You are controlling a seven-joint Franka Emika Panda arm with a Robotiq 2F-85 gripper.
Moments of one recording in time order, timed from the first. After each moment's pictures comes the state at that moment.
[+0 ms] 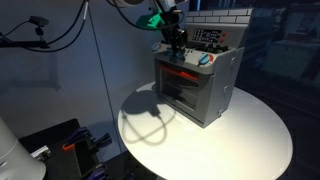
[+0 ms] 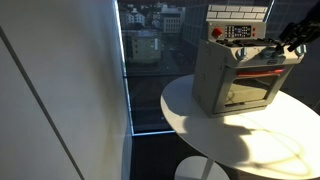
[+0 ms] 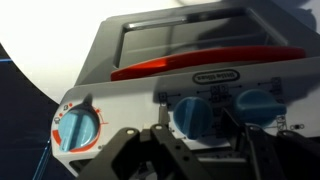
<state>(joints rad) -0.02 -0.07 -0.04 -2.24 0.05 2.64 0.06</state>
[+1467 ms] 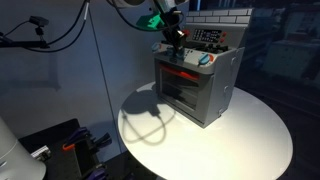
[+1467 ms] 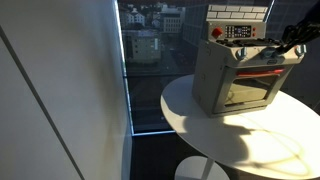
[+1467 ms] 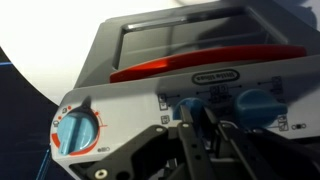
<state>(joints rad) -0.02 -0.07 -0.04 -2.24 0.05 2.64 0.08</state>
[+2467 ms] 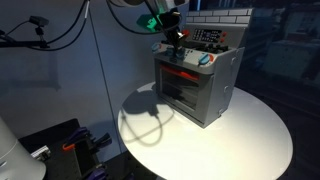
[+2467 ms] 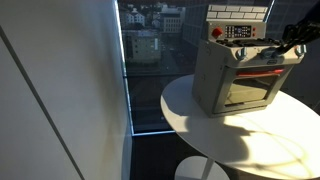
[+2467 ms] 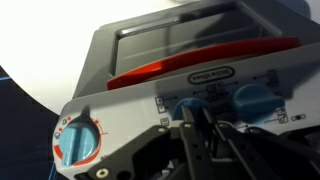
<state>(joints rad) -0.02 -0.07 -0.04 -2.24 0.09 2.63 0.12</state>
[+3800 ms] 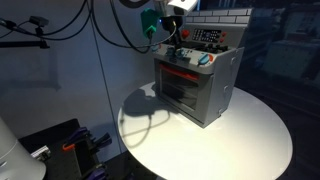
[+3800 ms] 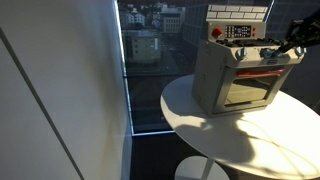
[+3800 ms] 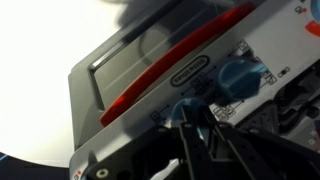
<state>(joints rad) -0.03 -0.07 -0.07 -2.24 0.48 2.61 0.17</state>
